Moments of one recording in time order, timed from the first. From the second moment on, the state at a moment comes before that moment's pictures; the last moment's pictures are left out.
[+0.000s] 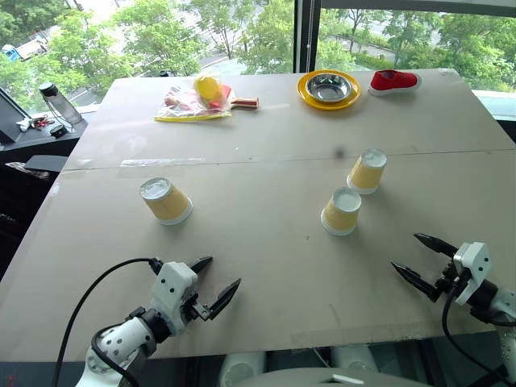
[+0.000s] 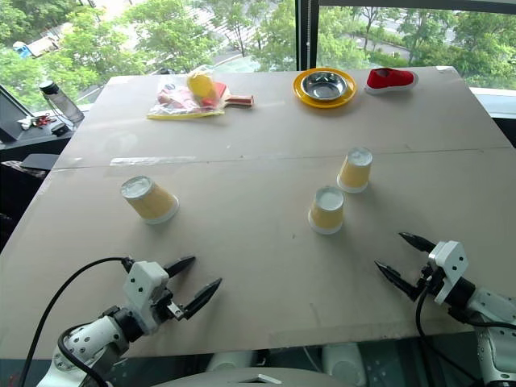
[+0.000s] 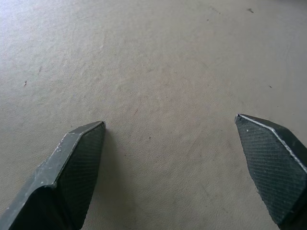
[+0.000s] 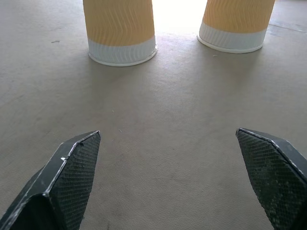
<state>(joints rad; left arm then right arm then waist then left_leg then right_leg) 0.53 0.51 0.13 -0.45 -0.32 0.11 -0.66 0.23 -0.57 -0.25 0.05 0.42 -0.18 1.01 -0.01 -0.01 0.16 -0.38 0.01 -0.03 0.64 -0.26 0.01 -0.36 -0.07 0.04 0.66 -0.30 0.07</state>
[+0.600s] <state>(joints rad) 0.53 0.50 0.13 -0.46 -0.32 0.12 -0.66 0.23 -0.57 -0.25 0.07 0.41 -0.19 1.03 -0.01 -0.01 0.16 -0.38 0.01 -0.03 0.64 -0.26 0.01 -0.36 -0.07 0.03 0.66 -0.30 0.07</state>
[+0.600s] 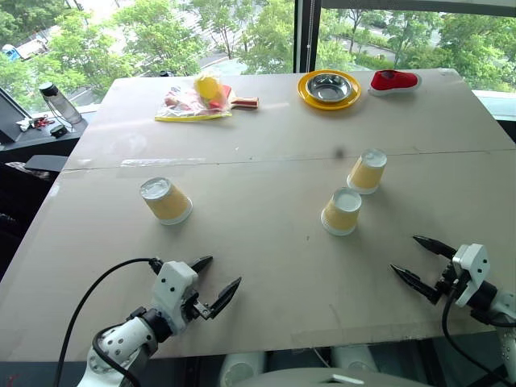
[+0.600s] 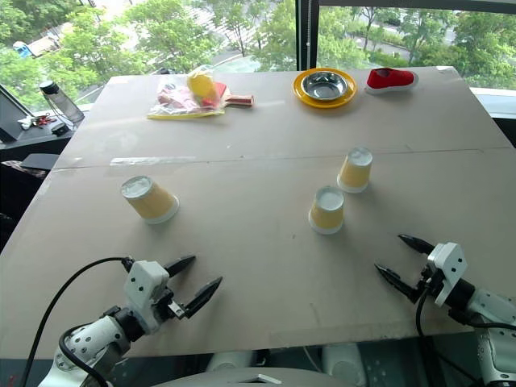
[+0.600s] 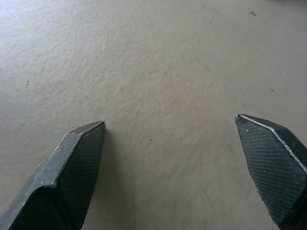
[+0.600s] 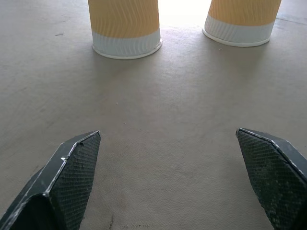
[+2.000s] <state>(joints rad) 0.12 0.83 0.26 -0.54 -0.70 0.34 -1.05 -0.22 -0.39 0.02 0.01 0.40 0.03 0.92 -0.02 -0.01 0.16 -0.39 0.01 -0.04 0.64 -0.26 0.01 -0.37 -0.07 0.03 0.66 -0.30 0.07</state>
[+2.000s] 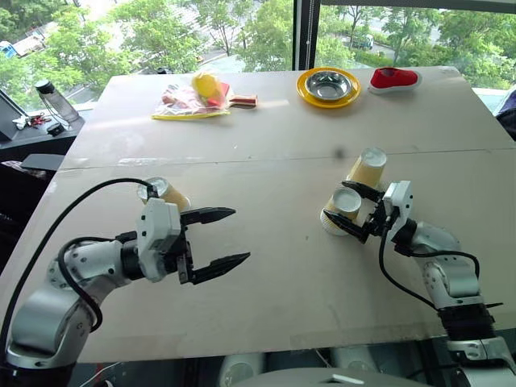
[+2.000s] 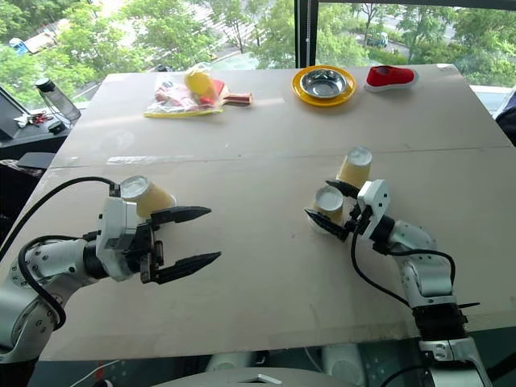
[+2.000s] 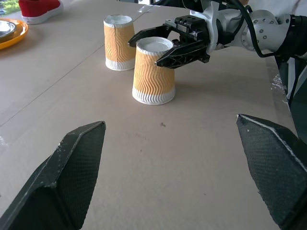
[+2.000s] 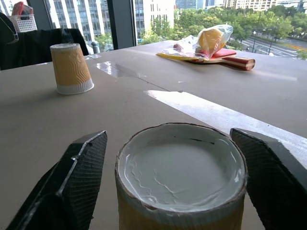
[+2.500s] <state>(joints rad) 0.16 0.75 0.33 -0.57 -0.69 0.42 -0.82 -0.53 -0.19 0.14 0.19 0.28 0.10 0.80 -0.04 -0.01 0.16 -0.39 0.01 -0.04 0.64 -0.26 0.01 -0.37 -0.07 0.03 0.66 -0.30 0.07</state>
